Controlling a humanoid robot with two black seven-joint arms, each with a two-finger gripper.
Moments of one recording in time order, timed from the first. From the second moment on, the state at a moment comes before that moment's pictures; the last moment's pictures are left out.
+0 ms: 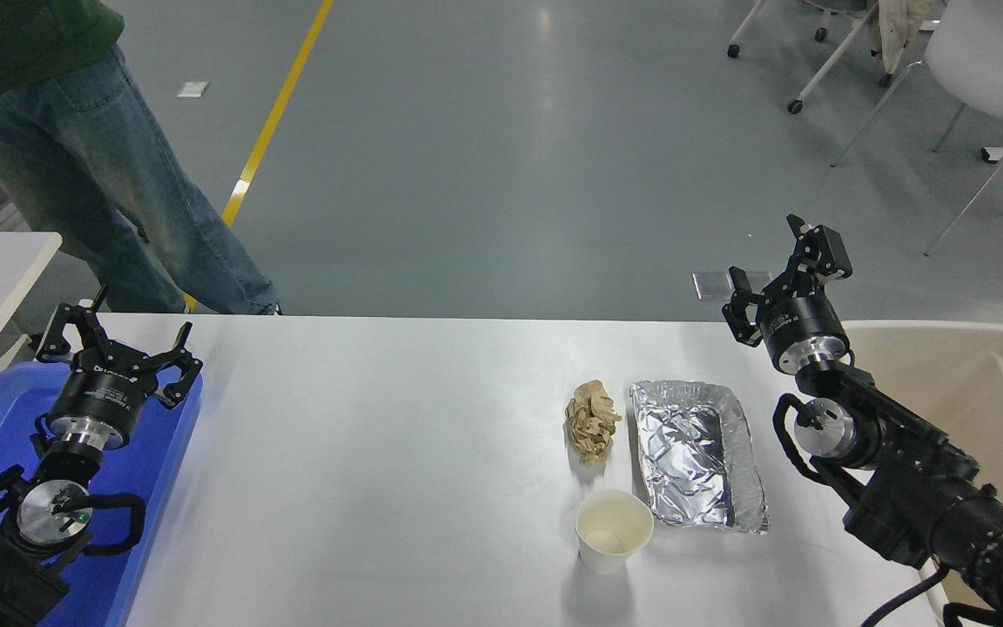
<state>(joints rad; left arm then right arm) -0.46 0.46 -0.83 -0.54 -0.19 -0.61 -0.46 0.74 -0.20 0.64 0.55 -0.08 0.06 0.51</state>
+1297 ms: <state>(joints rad) -0.46 0.46 -0.83 -0.54 -0.19 -0.61 -0.46 0.89 -0.74 0.11 1.37 -0.56 0.11 0.35</state>
